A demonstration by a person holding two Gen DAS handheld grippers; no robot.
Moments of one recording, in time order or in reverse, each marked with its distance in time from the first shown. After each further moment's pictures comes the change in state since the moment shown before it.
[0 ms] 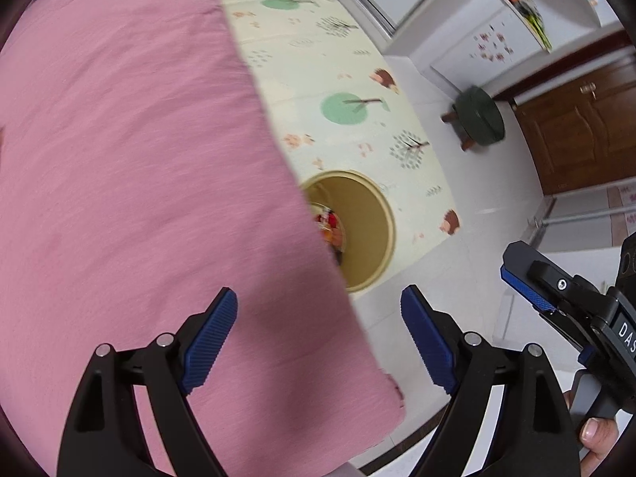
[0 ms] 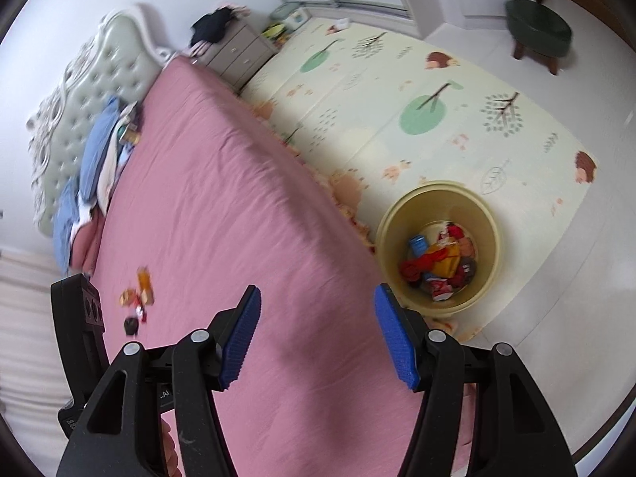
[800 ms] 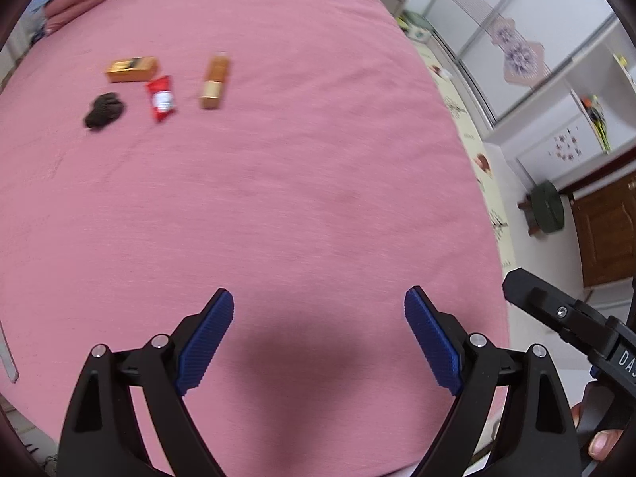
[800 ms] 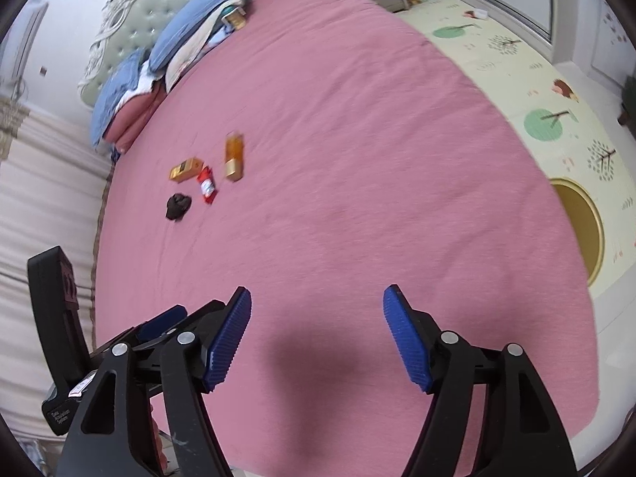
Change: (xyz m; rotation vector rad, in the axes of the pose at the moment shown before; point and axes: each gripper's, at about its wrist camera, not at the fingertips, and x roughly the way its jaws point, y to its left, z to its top) left arm -0.144 0.271 -0.118 -0.259 -0.228 0.172; right arm 0.093 0.262 -0.162 -0.364 0.145 0.063
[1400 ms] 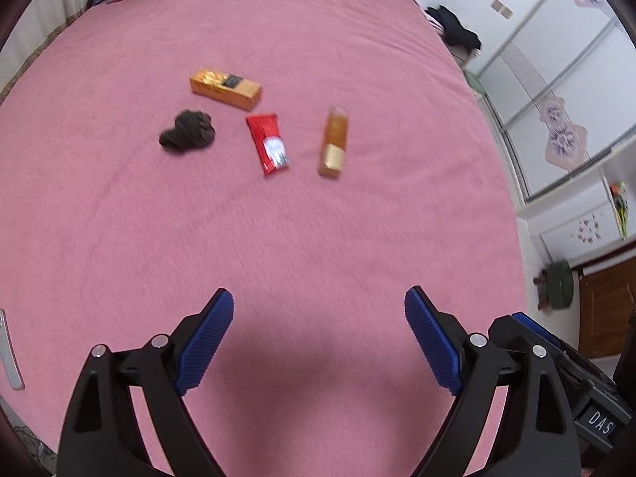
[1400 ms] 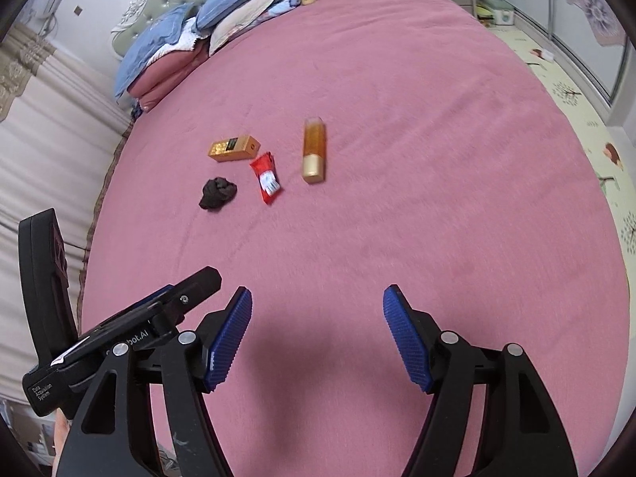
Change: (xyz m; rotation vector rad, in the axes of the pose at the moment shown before) left arm -0.005 0.149 0.088 -0.198 -0.111 0.033; right arm 0.099 0.138 0.055 -0.187 0.027 0.011
